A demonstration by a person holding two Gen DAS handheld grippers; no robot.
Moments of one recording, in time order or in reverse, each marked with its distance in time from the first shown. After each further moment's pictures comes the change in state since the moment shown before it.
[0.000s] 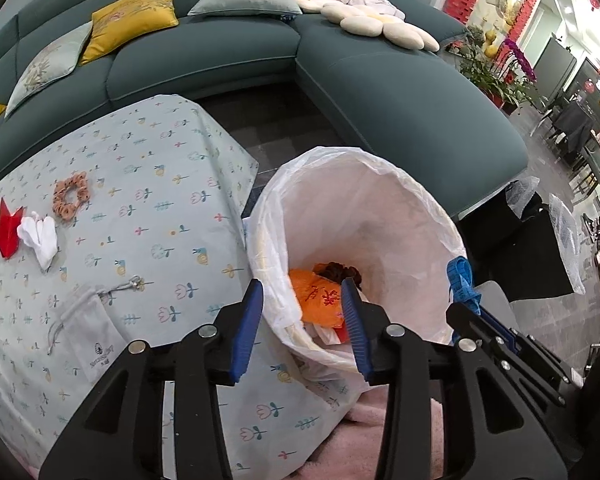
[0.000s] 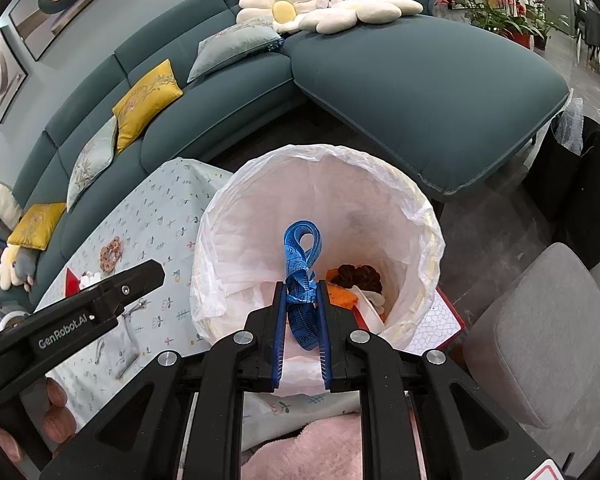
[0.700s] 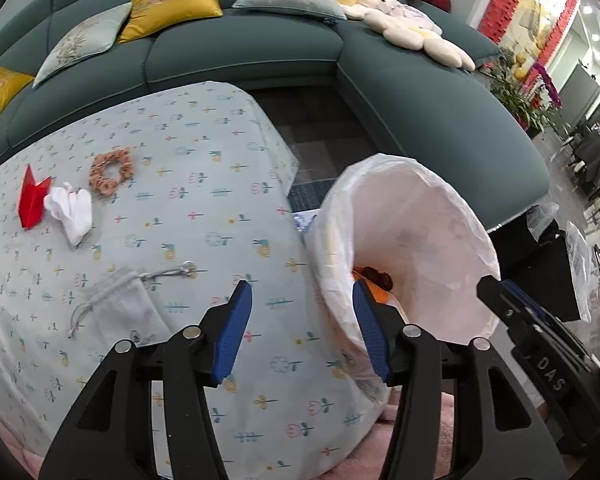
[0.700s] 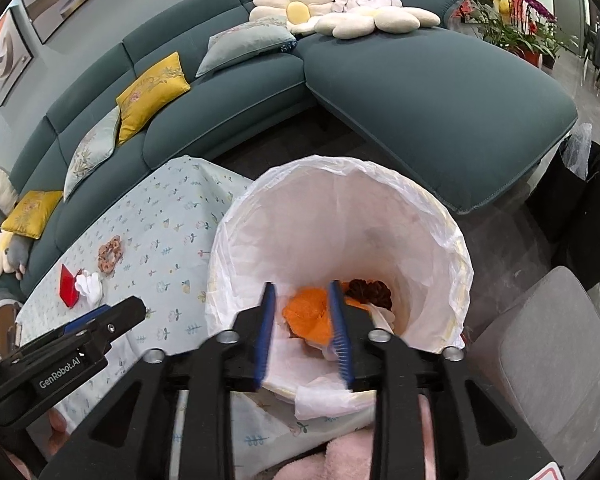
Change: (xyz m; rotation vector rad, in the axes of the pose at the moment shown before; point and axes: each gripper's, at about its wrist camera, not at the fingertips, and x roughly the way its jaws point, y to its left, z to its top) left arm -0.008 0.052 -0.007 -0.108 -0.014 0.054; right arm 0.007 0.033 0.013 -0.058 -0.016 -0.025
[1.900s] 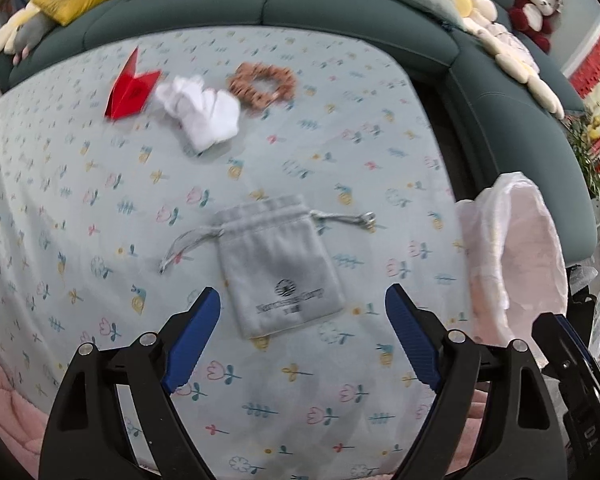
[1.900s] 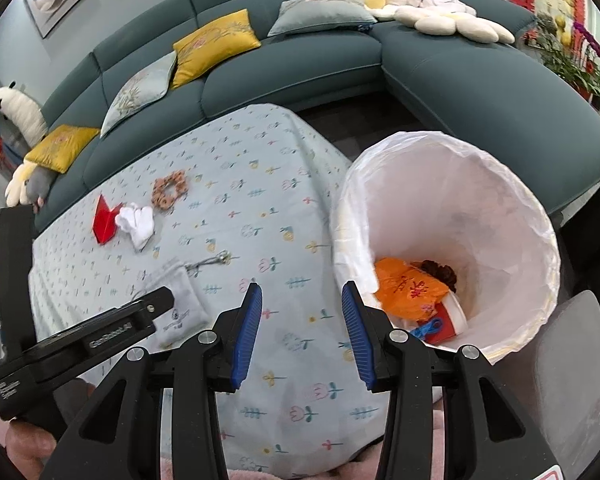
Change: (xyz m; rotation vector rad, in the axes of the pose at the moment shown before) left arm 0.010 0.138 -0.044 -0.300 0.091 0.139; right arm 0.012 0.111 -0.041 -0.198 0.095 0.068
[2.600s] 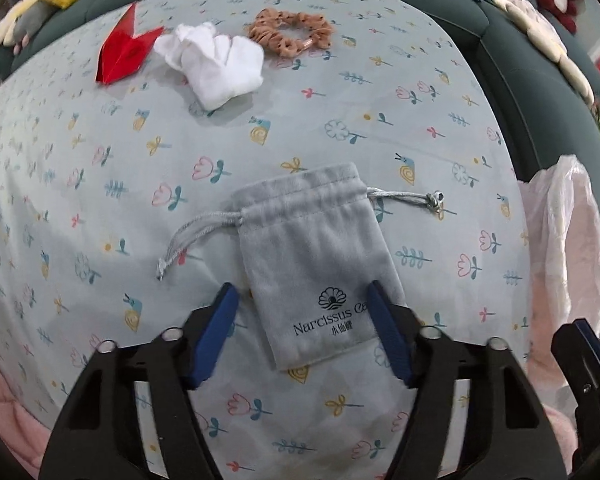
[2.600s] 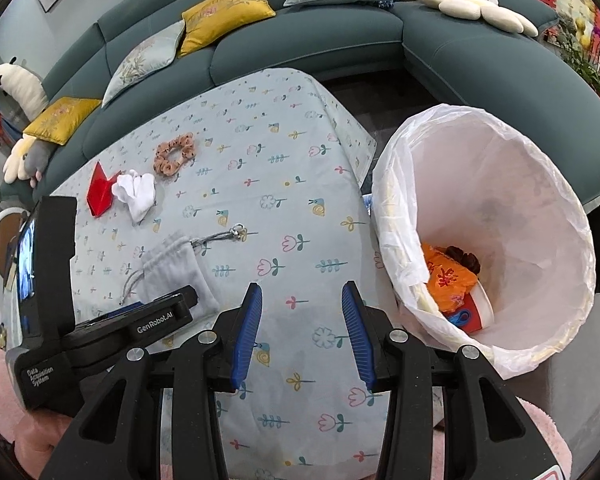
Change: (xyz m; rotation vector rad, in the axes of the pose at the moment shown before) left arm 0.053 0.012 0.007 0.022 0.098 0.079; right arm 0.045 0.024 -0.002 -0.038 0.093 -0.004
